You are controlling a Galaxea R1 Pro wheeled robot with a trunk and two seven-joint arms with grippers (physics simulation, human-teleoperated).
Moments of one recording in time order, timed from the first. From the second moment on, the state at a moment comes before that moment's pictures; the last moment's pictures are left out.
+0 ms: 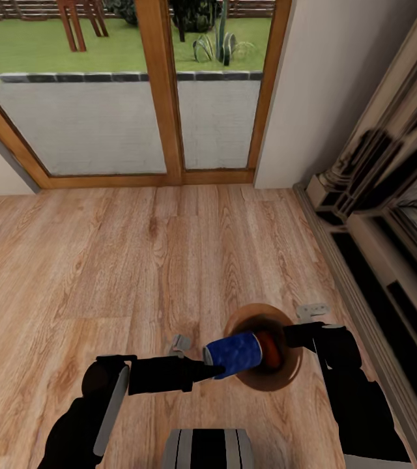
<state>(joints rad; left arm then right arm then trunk) -0.31 -0.11 -0.06 -1.50 0.10 1.05 -1.11 -0.44 0.07 -0.09 -1.57 0.50 1.04 0.37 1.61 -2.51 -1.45</state>
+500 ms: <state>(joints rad) -0.31 -0.17 -0.11 -1.46 0.13 1.04 -1.00 -0.44 0.07 -0.09 -1.57 0.49 1.05 0.37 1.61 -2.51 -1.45</state>
